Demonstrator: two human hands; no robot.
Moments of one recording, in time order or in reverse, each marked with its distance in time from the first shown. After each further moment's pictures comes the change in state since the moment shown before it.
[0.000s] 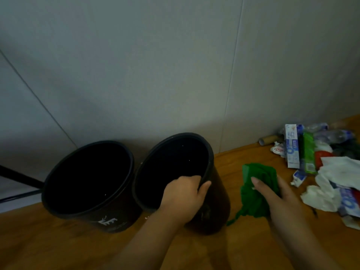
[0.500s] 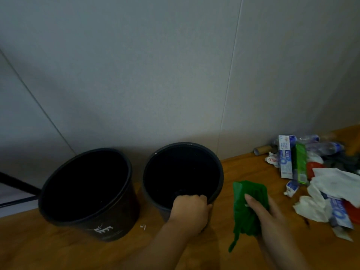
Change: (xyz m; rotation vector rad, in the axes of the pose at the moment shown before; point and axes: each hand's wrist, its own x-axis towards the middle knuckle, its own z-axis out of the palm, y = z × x) left_hand 0.012 0.014 0.032 0.474 -0.145 0.069; right_hand -0.014 -0.003 0.005 0.114 0.015 0.144
